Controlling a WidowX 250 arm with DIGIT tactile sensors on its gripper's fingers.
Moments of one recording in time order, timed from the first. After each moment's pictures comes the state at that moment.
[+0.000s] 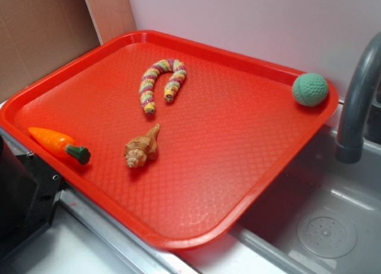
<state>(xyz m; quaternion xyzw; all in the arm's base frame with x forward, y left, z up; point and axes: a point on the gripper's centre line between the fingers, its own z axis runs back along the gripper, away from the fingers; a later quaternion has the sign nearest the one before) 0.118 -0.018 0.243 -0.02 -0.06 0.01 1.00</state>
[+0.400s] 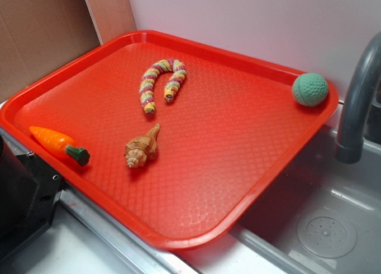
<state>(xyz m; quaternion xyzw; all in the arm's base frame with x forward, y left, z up) 0.118 -0.017 0.238 -0.01 -0.05 0.02 1.00</state>
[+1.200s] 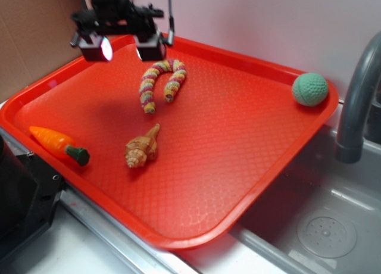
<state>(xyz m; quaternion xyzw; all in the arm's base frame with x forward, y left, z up) 0.239 0.032 0.071 0.05 -0.09 0.32 0.94</state>
